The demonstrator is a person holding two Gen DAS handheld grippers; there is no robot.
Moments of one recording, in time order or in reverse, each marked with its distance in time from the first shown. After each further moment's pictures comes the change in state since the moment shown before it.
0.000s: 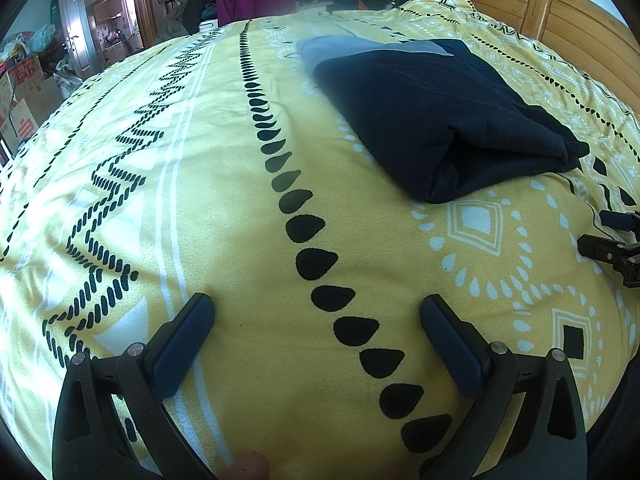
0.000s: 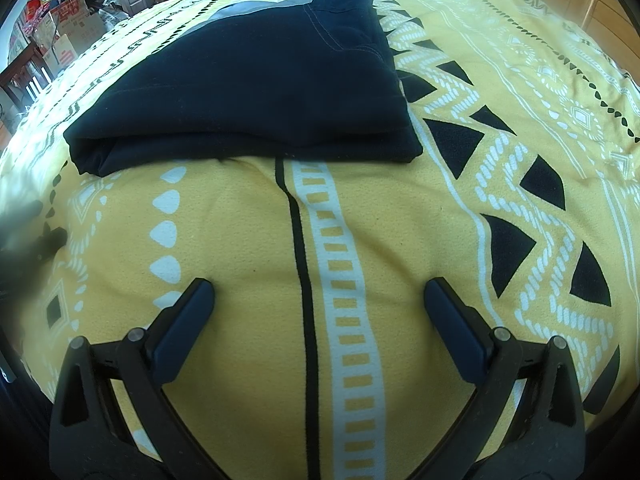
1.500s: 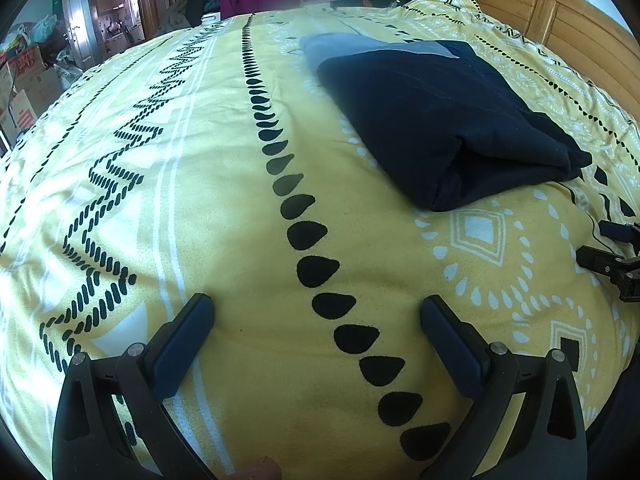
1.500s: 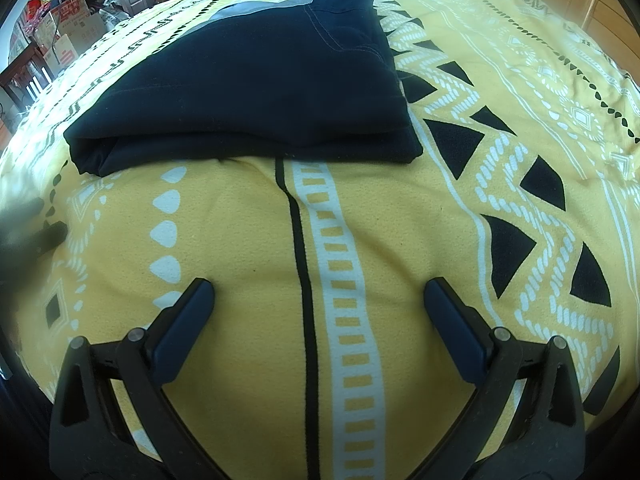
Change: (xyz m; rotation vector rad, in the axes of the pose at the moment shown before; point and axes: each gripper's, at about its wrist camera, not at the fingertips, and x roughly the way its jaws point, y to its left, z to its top) left arm 0.003 0.002 0.007 -0.029 0.021 -0.016; right arm 0.000 0.000 0.000 -0.004 -0.002 -0.002
